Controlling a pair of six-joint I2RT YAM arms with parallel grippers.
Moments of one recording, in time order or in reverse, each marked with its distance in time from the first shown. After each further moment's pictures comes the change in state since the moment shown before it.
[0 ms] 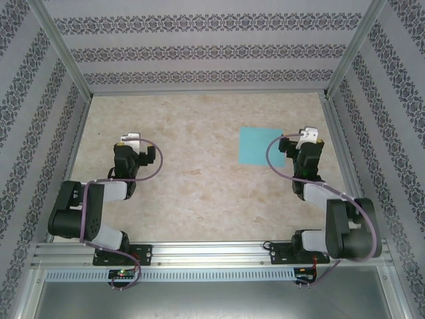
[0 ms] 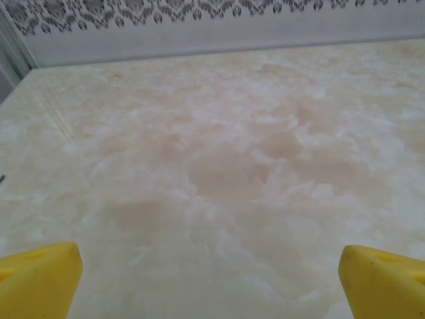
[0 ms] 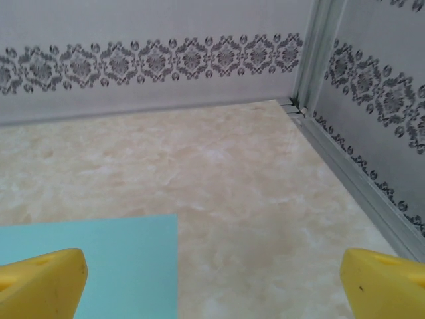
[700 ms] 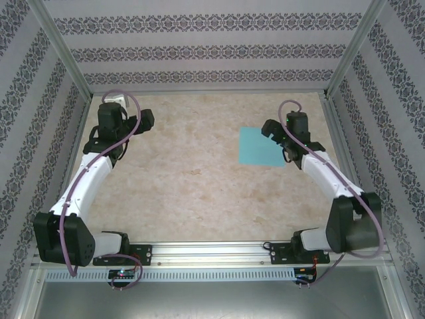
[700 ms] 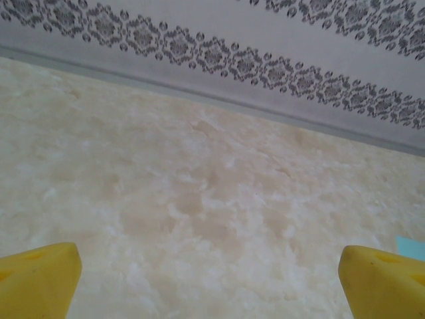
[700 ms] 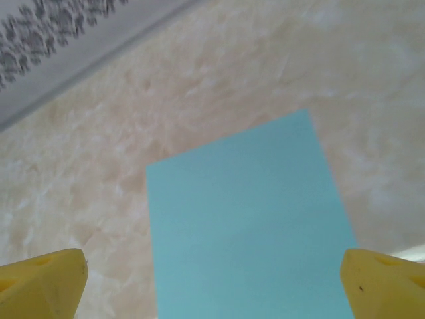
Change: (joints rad) left arm 0.000 -0.184 0.618 -0.961 0.162 -0.355; right arm 0.136 0.130 0.497 -0.827 -0.187 0.531
